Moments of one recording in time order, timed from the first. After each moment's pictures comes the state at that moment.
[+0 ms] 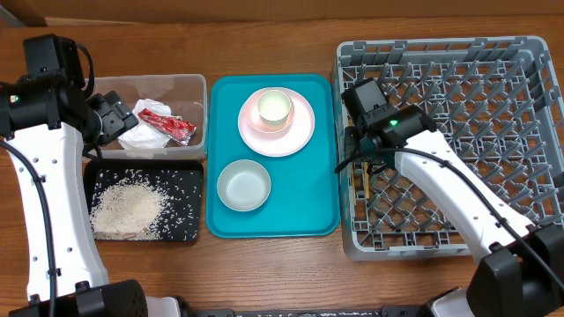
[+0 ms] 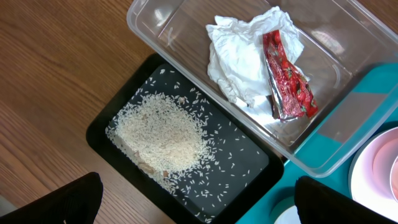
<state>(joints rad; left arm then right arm) 0.24 1.59 1.76 -1.41 -0.18 -0.45 0.44 1.65 1.31 -0.93 0.19 0.42</state>
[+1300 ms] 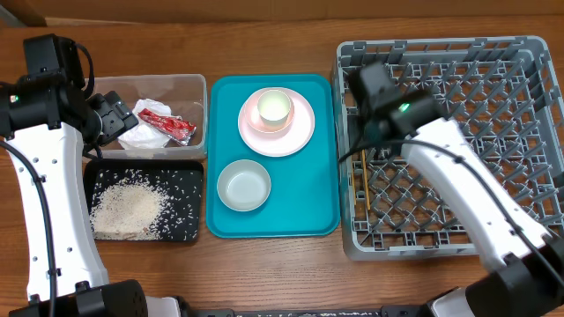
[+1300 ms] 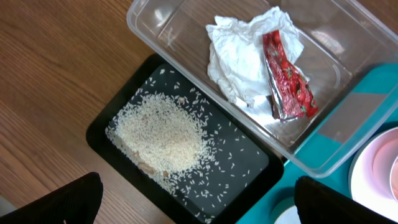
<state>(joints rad) 0.24 1.59 1.76 -1.41 -0.18 -0.45 0.44 1.65 1.56 -1.12 0.21 0.34</state>
